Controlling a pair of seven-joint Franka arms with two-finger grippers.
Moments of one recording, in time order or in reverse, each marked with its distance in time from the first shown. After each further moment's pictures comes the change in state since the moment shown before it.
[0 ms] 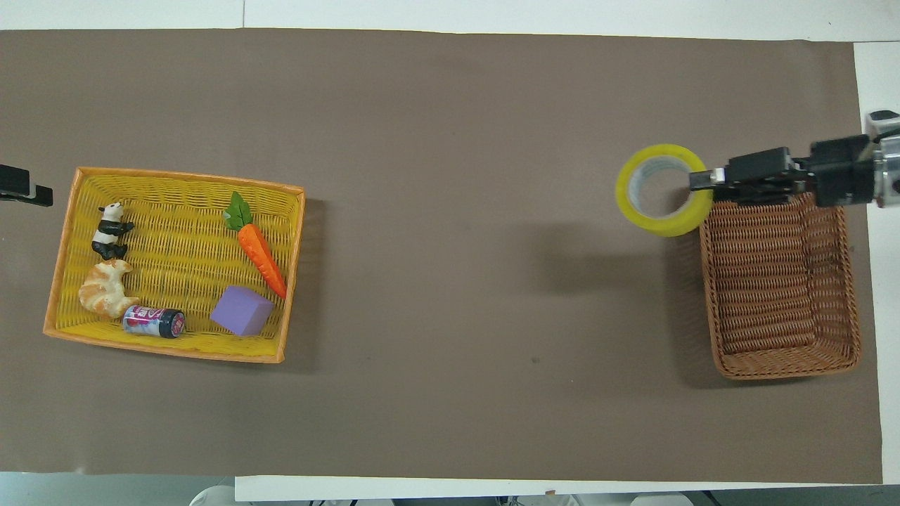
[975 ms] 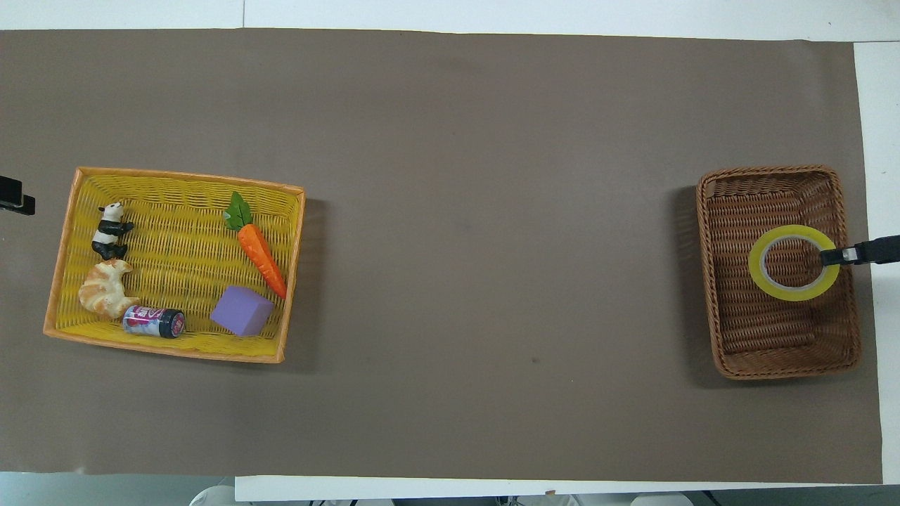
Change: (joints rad) left arm -0.043 0.000 -0.020 0.002 0.213 0.014 0.003; right arm -0.327 0.248 0.019 0.134 -0.222 -0.177 -0.417
